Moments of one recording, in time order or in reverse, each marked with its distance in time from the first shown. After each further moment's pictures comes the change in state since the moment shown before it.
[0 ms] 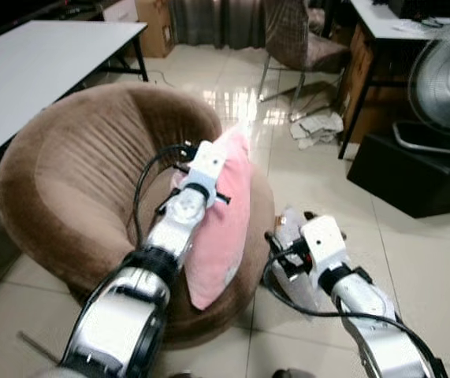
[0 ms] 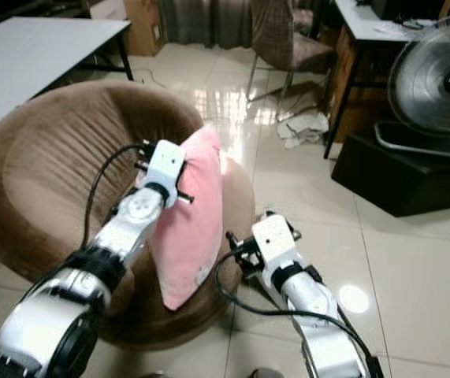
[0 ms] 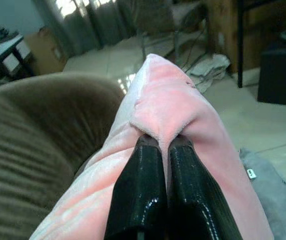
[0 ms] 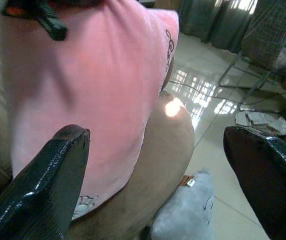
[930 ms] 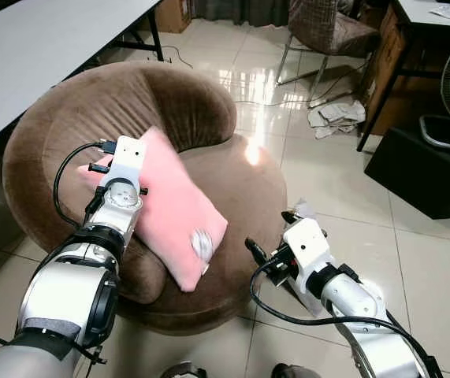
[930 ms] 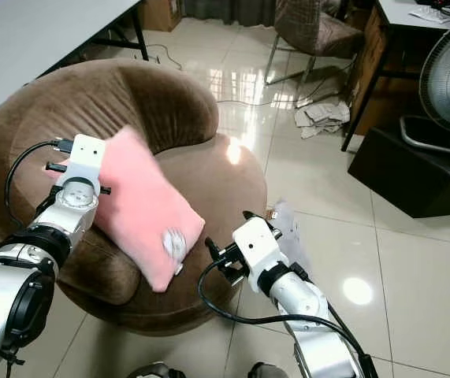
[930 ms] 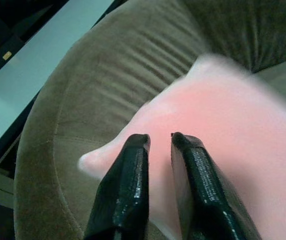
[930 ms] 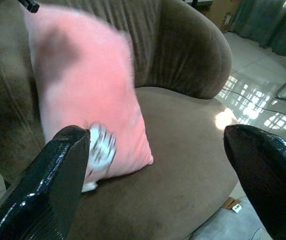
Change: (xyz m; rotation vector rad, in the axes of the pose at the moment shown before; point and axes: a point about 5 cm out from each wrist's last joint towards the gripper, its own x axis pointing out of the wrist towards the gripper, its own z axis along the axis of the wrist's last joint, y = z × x) left arm -0.018 0.118 -0.037 0.116 0.237 0.486; right arm 0.002 0.018 0.009 -0.024 -0.038 0.144
